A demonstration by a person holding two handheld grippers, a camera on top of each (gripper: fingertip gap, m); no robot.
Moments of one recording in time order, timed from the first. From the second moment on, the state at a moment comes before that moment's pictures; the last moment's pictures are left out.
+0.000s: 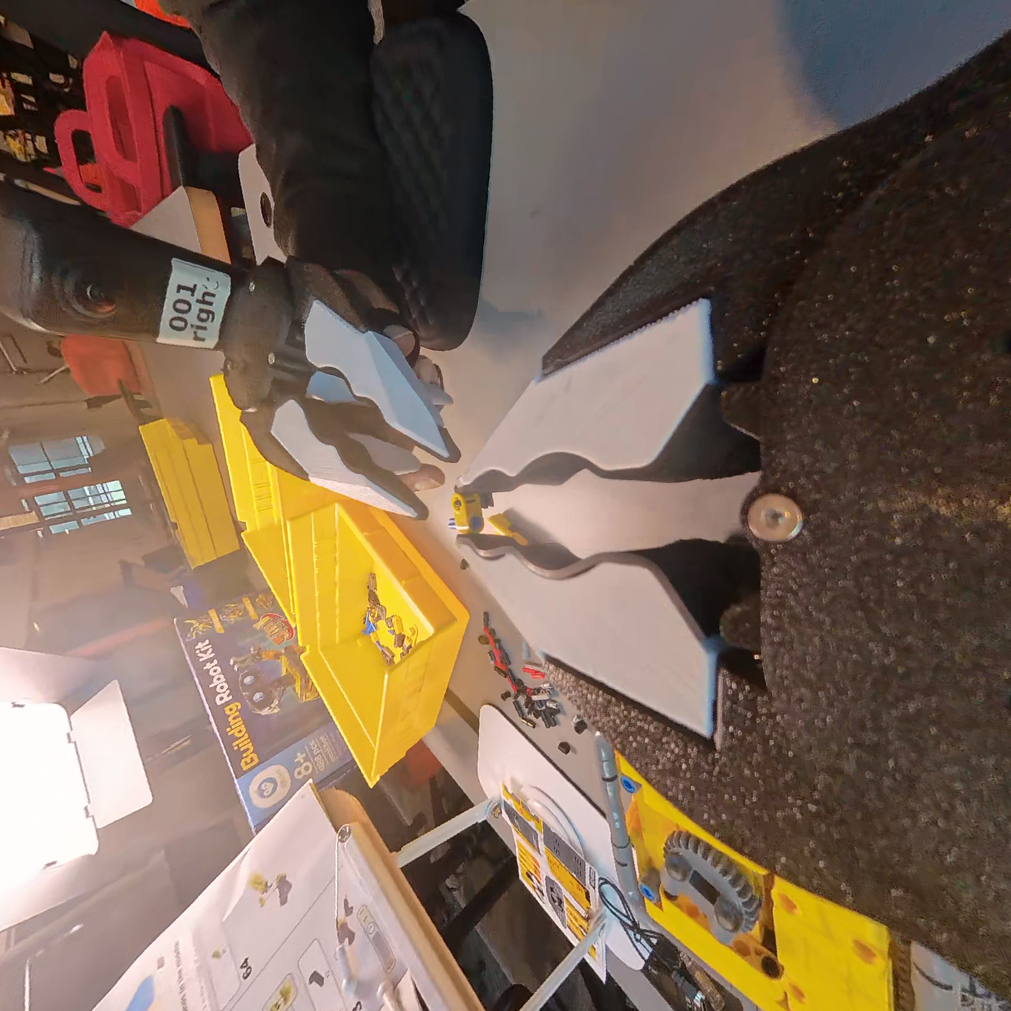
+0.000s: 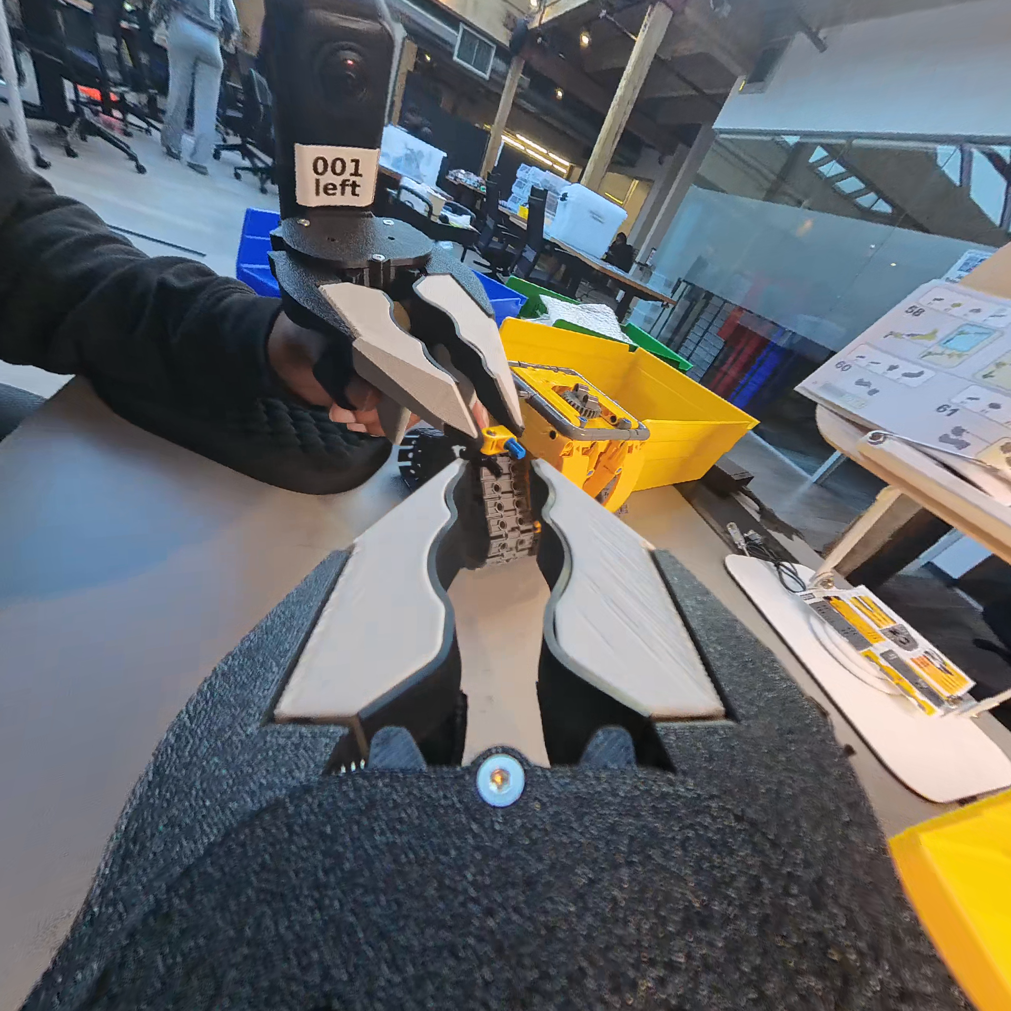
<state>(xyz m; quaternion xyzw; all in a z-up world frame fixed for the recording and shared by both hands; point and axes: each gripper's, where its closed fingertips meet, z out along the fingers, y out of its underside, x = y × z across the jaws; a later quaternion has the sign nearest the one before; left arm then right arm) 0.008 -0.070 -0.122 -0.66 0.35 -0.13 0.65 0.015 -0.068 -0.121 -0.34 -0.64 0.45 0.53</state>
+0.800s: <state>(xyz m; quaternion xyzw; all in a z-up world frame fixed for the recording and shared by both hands) 0.033 -0.092 -0.111 -0.61 0.38 -0.19 0.67 0.024 -0.096 -0.121 -0.32 -0.64 0.56 0.42</state>
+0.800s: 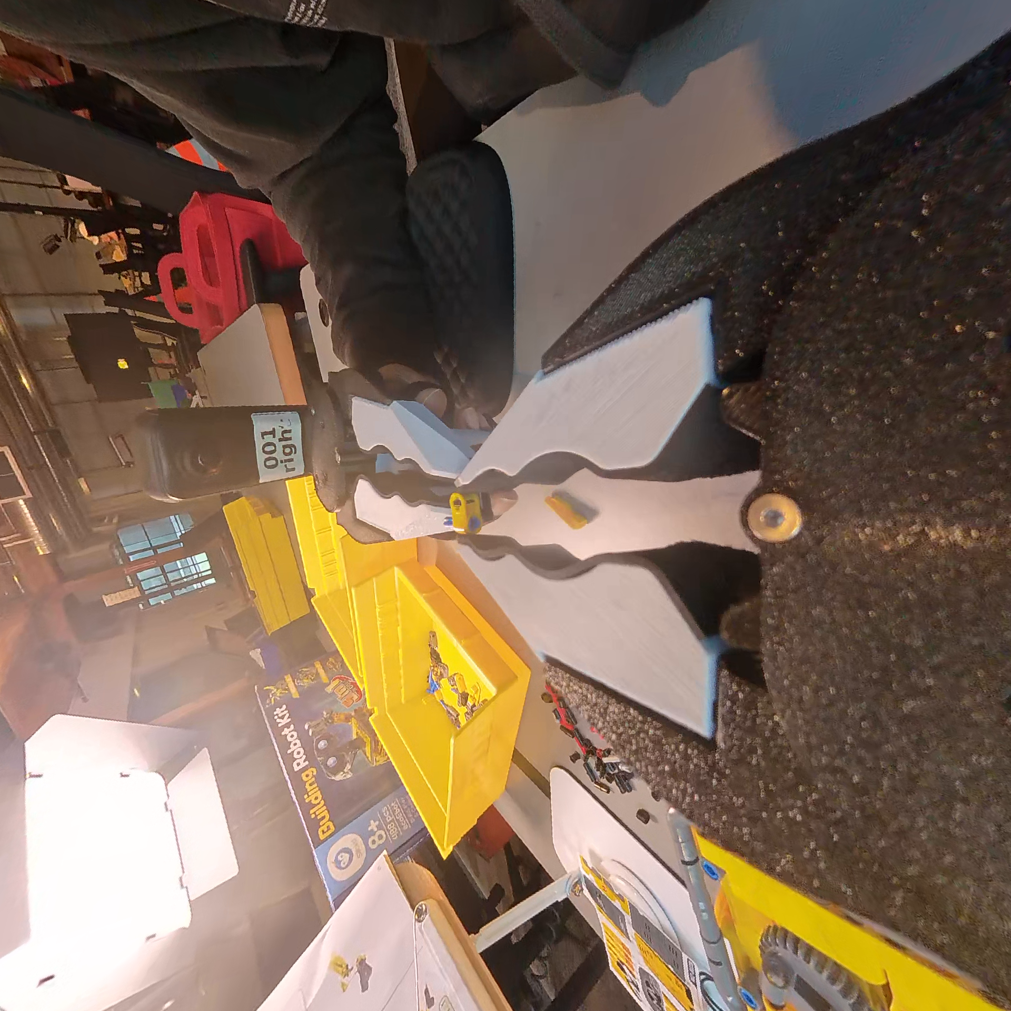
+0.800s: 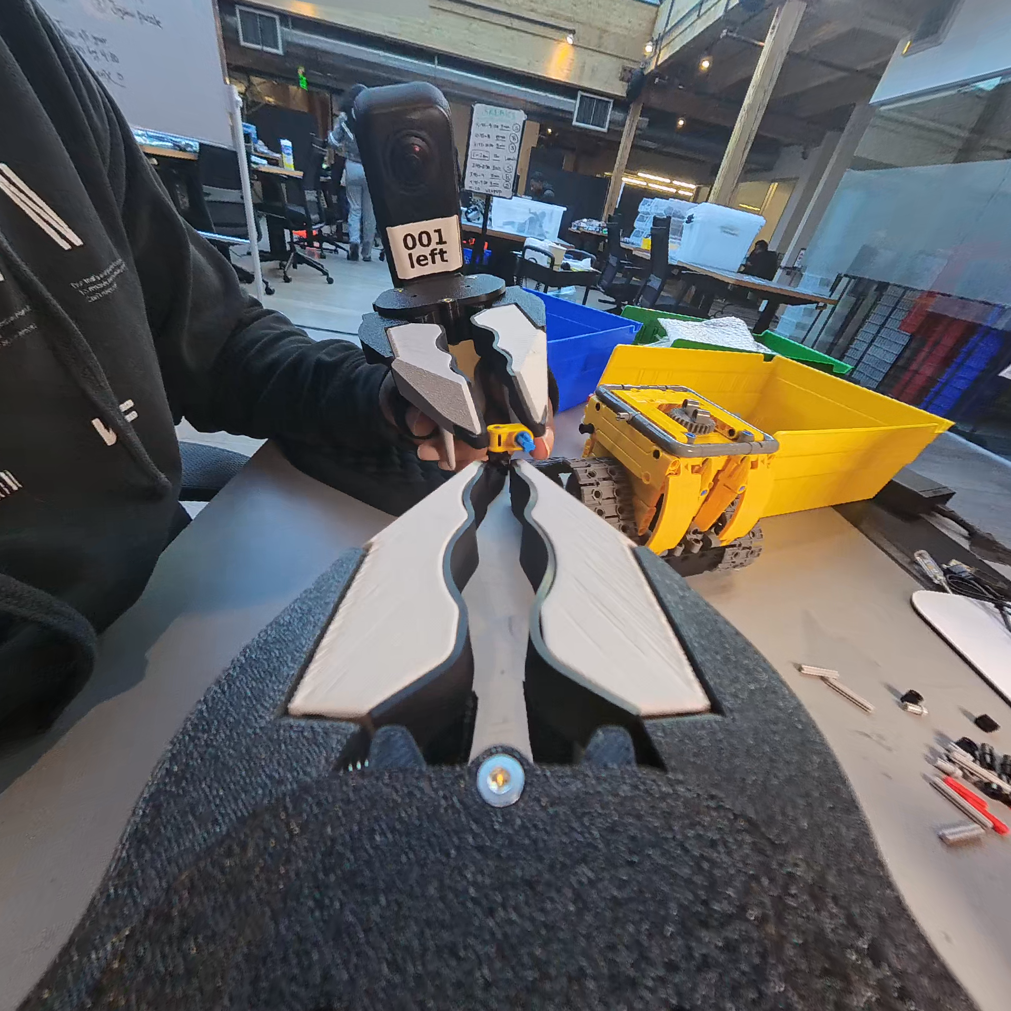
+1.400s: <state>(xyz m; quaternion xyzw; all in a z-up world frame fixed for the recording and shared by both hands) 0.032 -0.090 -0.117 -0.64 0.37 -0.23 0.64 0.024 -0.094 -0.122 -0.33 -0.64 0.55 0.42</state>
